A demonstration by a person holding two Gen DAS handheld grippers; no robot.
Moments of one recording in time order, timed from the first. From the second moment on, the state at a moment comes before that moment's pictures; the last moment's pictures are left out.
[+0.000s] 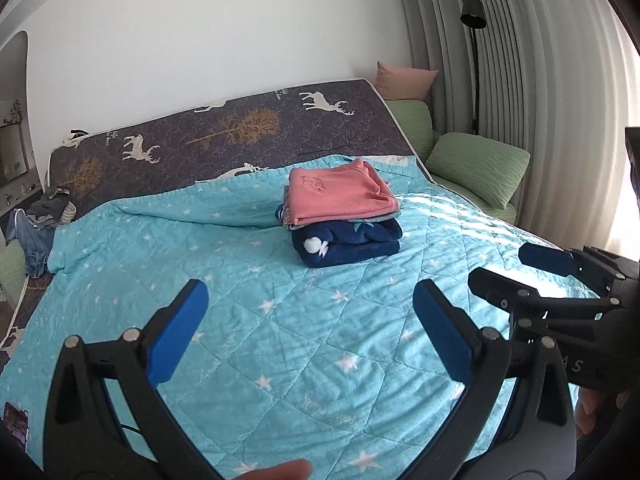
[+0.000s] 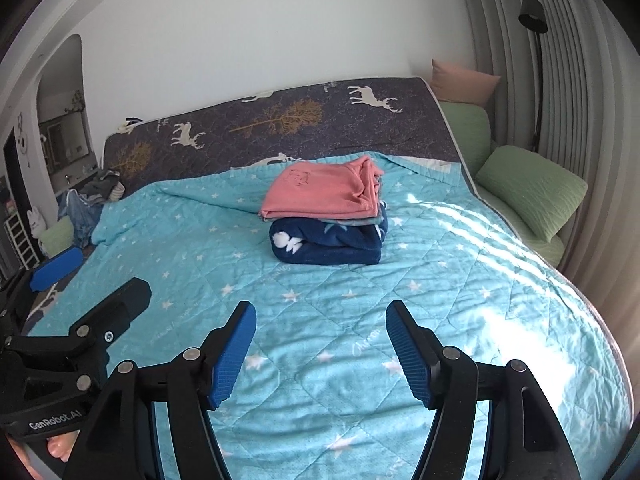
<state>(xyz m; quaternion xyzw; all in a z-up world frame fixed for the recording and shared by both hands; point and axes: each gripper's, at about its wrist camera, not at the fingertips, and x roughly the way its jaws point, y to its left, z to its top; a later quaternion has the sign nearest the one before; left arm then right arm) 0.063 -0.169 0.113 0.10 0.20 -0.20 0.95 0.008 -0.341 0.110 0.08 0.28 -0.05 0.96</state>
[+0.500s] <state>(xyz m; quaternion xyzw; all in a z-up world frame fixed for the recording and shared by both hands) 0.067 -0.169 0.112 0.10 0.22 -0.19 0.95 0.007 -0.344 0.112 0.07 0.27 -0.07 0.96</state>
